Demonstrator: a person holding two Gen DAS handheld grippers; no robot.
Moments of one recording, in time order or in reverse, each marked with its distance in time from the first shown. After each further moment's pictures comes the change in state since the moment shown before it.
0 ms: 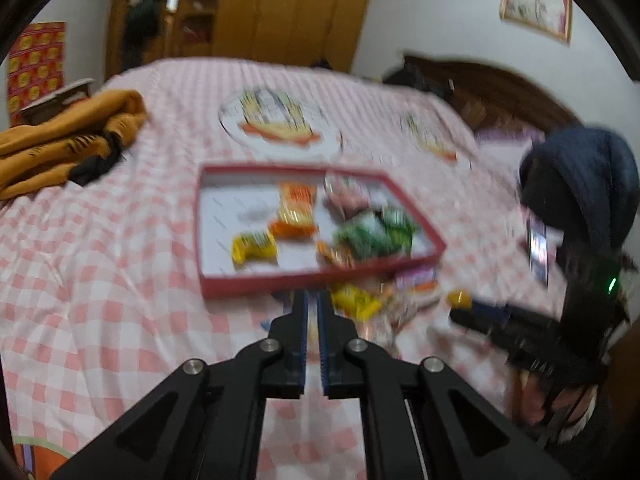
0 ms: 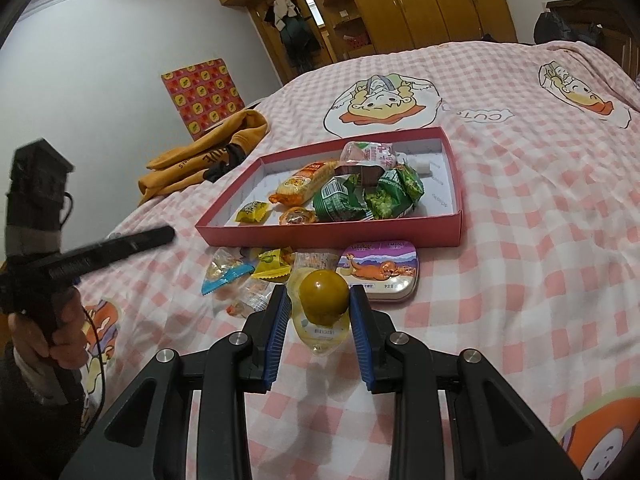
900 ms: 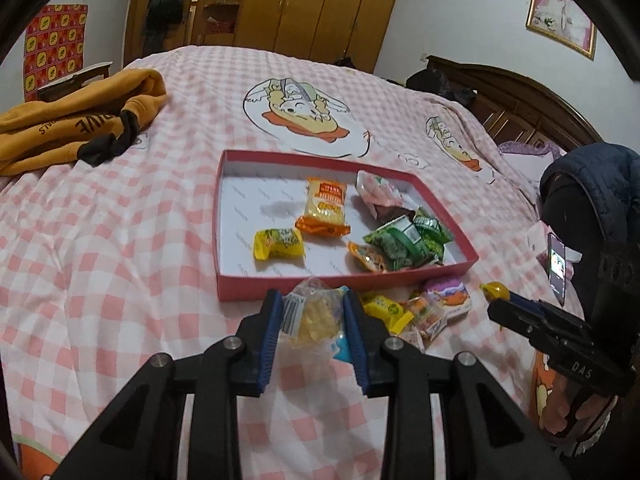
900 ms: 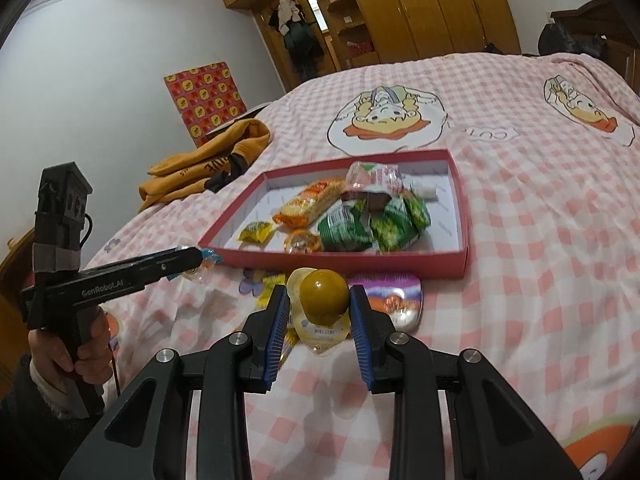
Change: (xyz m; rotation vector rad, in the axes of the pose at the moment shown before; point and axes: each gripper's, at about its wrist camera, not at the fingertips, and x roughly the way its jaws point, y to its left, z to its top) left arm 0.016 0.020 0.004 -0.085 -0.018 0.039; right arm 0.000 0.005 0.023 -0.024 -0.026 -0.003
